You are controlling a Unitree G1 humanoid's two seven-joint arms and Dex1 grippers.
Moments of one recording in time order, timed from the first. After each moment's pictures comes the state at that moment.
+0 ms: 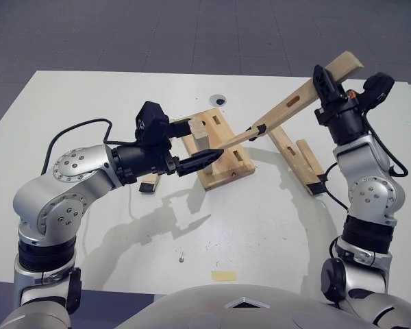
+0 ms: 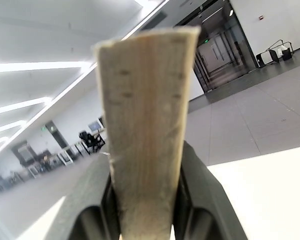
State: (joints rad) left arm -0.27 0.58 0.07 -0.61 -0.92 0.85 -0.59; right arm -0.28 -0.28 -0.30 -0.24 0.85 0.49 0.20
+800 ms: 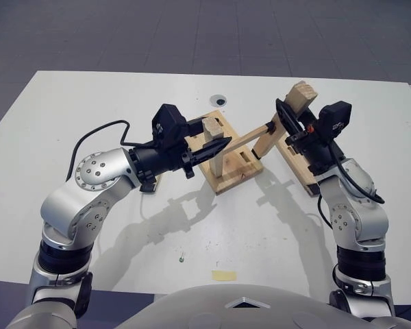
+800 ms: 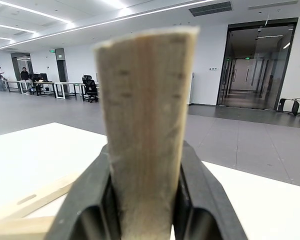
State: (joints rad) left arm -0.26 0.54 -0.09 -0.65 -0.67 0.68 -0.53; right arm -0.11 -0.29 -0.07 -0.39 0.43 0.30 0.34
